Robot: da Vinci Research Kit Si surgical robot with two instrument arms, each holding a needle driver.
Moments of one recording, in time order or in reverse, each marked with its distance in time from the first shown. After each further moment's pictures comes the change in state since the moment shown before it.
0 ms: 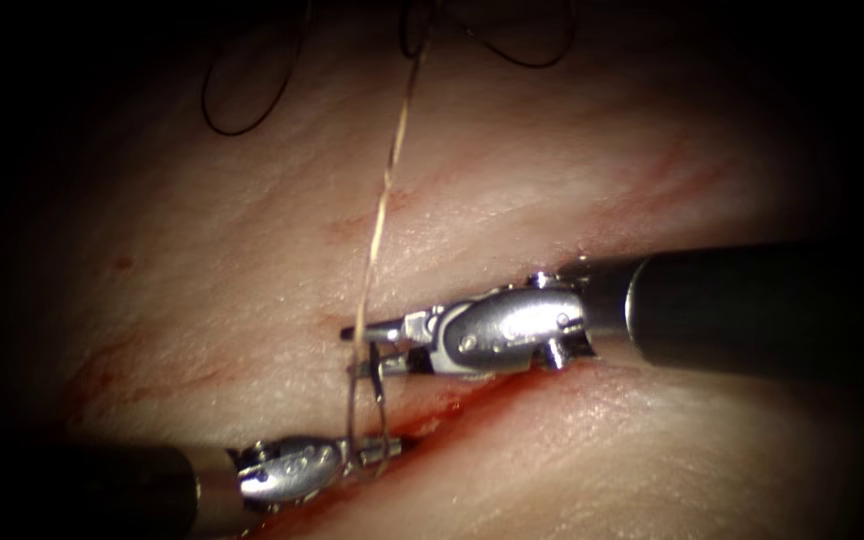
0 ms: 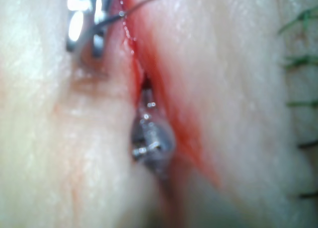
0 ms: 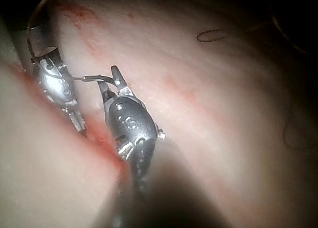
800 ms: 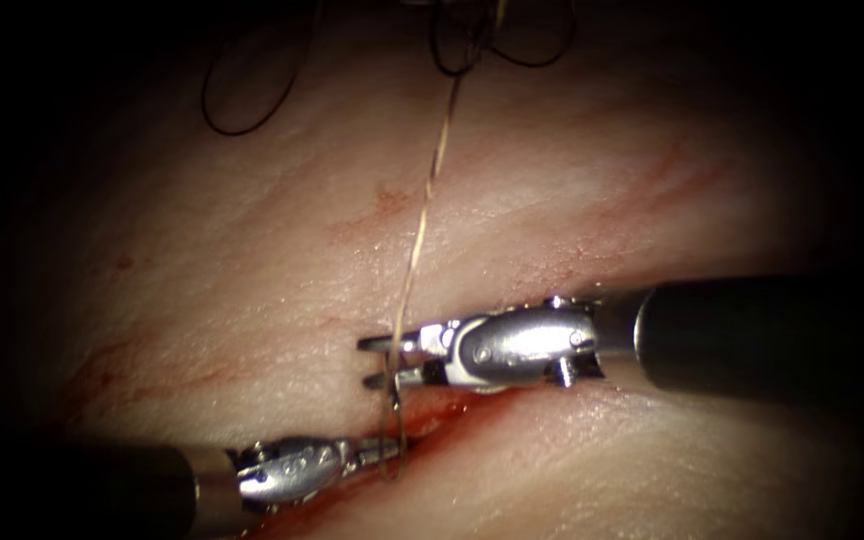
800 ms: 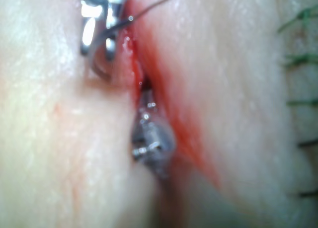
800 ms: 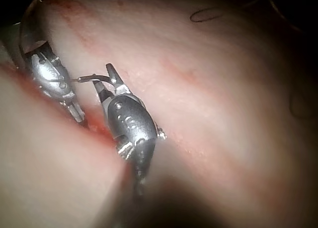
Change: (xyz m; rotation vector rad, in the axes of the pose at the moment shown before) right arm -0.003 -0.003 0.001 0.098 -0.034 0.075; left arm 0.000 0.000 0.000 -0.001 0.000 0.000
